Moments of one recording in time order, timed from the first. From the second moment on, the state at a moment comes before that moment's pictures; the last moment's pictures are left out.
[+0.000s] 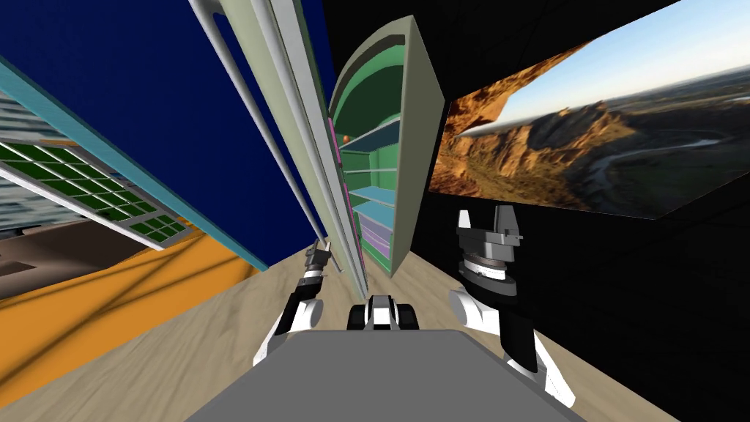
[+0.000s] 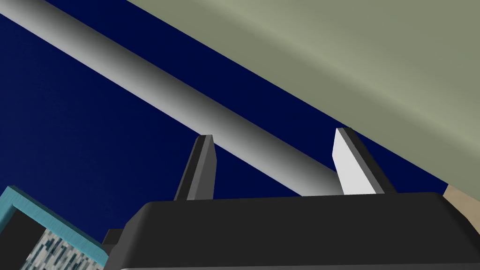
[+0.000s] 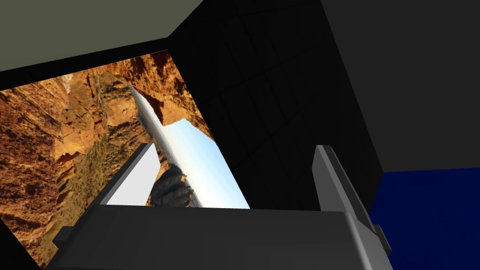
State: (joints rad) left arm 0.43 0.18 -0.01 -1.95 0.28 -0.39 0.39; right arm 0.47 -0.02 -0.07 -2.39 -0.09 -0.62 0.05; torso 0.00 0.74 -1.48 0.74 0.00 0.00
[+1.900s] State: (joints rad) left arm 0.47 0.38 -0.15 -2.03 0.28 -0.43 0.51; right arm 0.47 -0.03 -0.07 -2.39 -0.09 -0.62 0.05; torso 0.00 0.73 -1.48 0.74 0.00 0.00
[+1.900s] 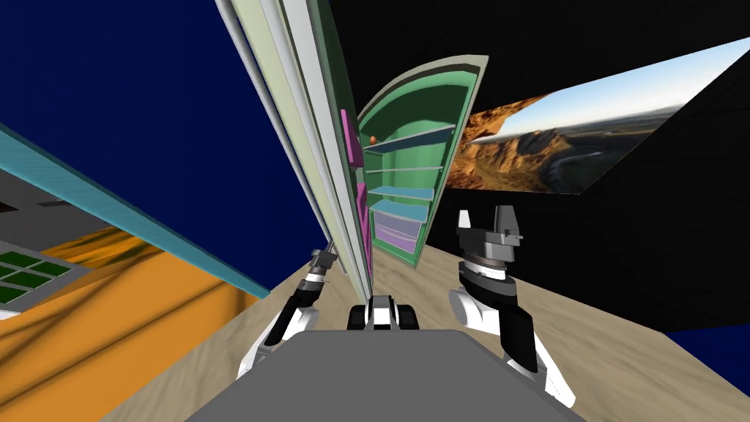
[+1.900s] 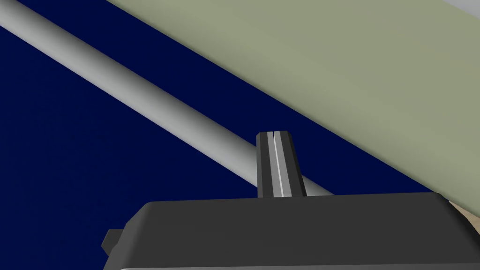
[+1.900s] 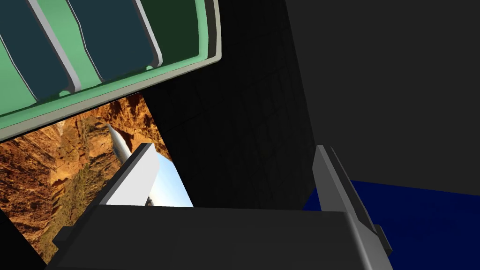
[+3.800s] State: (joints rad) left arm 0.52 0.52 -0.16 -2.19 0.31 -0.39 0.59; right arm 0.47 -0.02 -0.07 -2.39 -0.09 -0.62 0.05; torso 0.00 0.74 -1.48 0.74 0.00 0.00
